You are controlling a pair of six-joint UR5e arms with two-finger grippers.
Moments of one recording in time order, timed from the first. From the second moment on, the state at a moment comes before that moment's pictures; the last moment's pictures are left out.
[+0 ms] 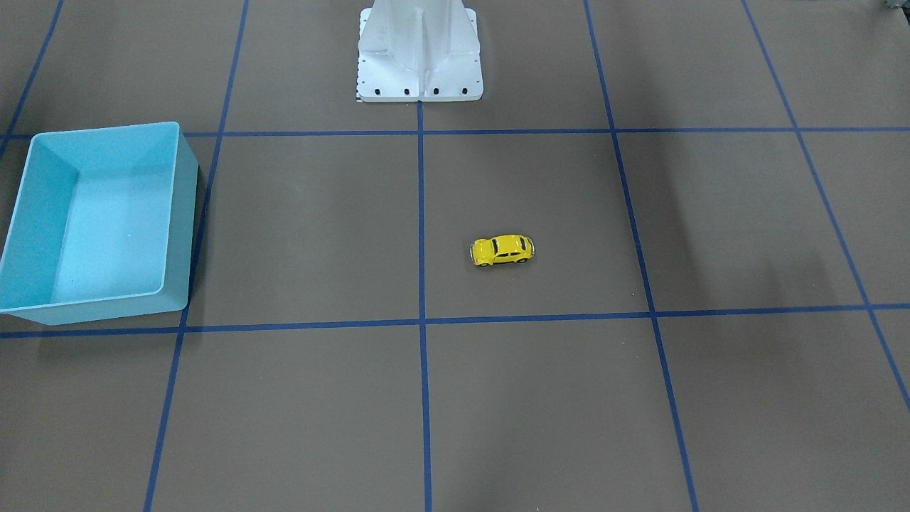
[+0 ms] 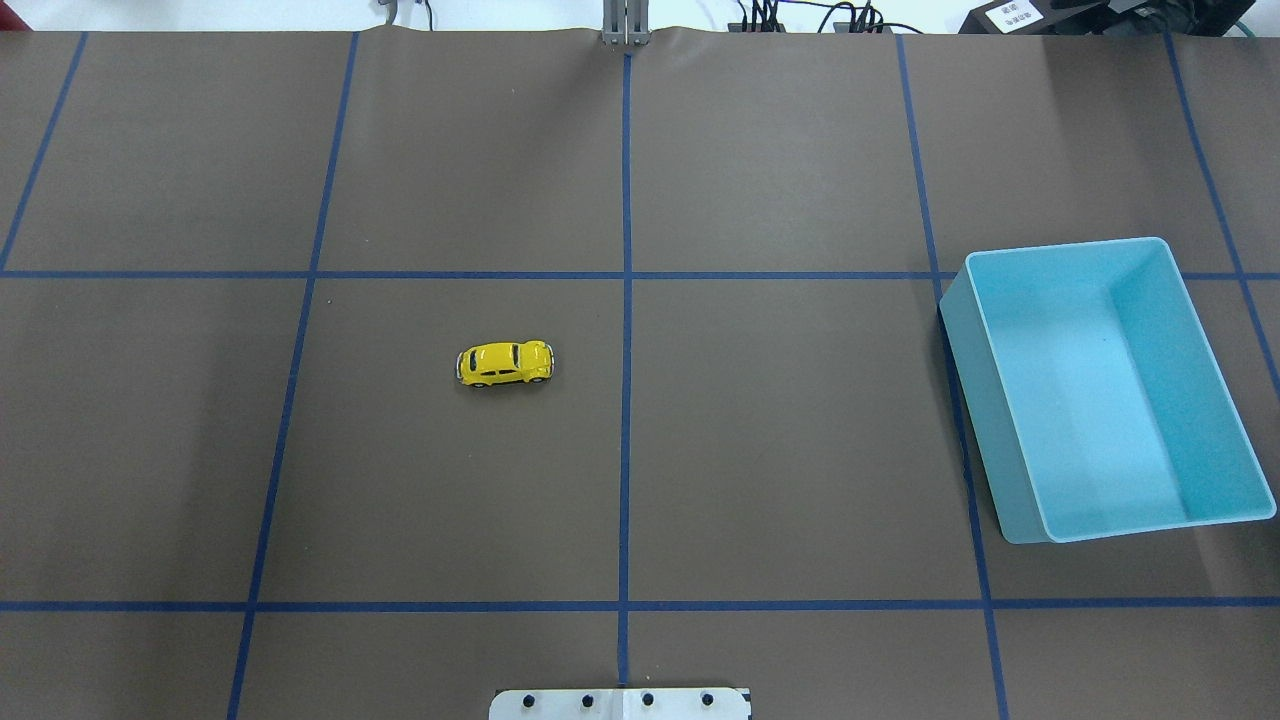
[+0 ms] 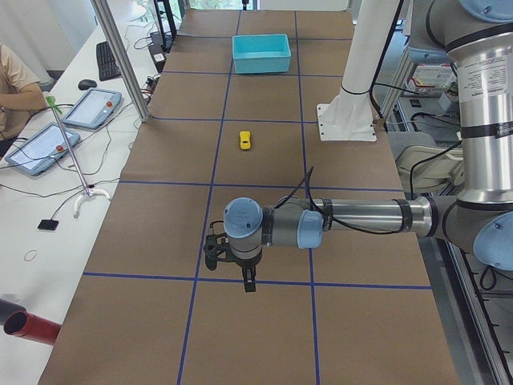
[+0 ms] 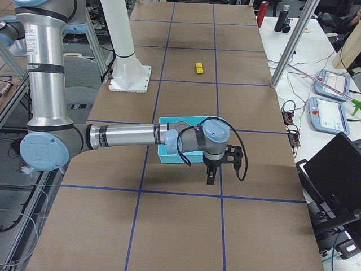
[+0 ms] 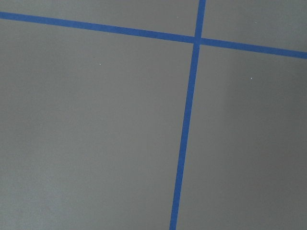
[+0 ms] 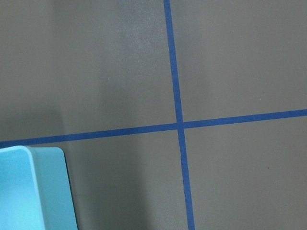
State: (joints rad) left arm -1.55 -1.39 -1.74 -1.61 -2.39 -0.15; right arm 1.50 -1.56 1.65 -1.48 2.34 0.28
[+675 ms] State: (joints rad) left arm -1.55 -1.39 -1.75 -1.60 -2.39 -0.15; right arm 1.49 -1.57 1.65 -1.48 2.33 0.20
